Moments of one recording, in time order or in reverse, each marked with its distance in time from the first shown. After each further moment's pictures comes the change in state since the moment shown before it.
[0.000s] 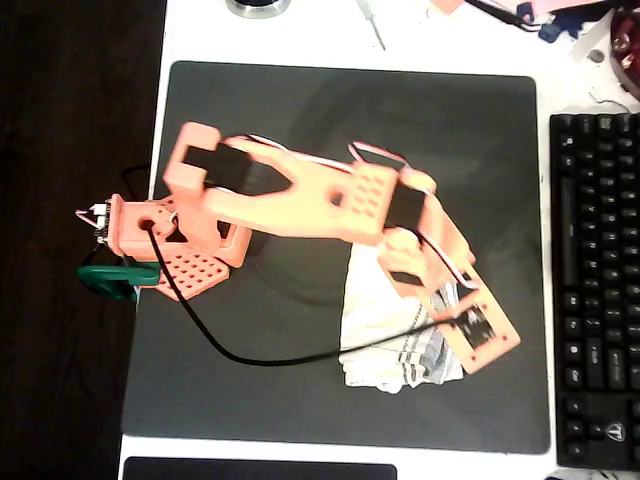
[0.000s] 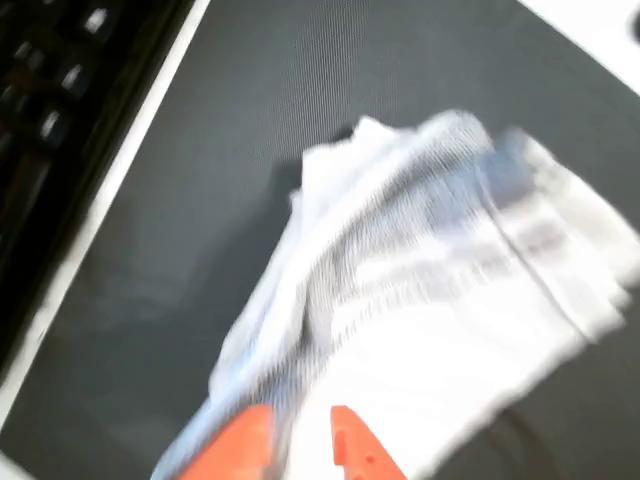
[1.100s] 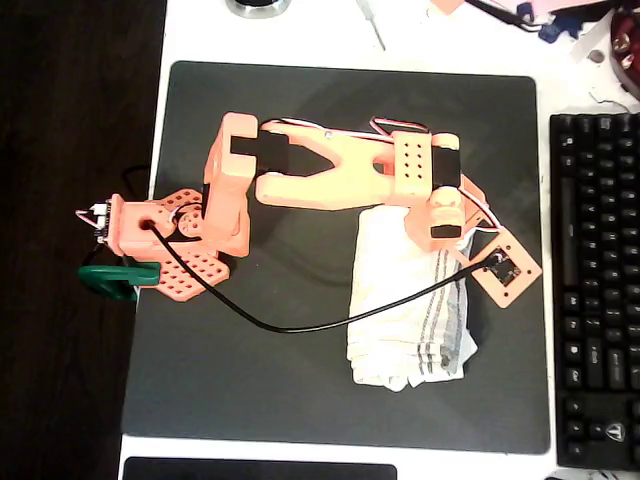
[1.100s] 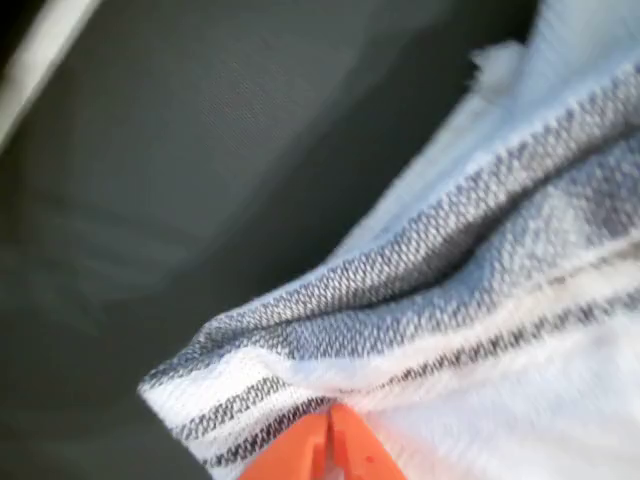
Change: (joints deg) arm -13.9 -18.2 1.6 -10.6 4.5
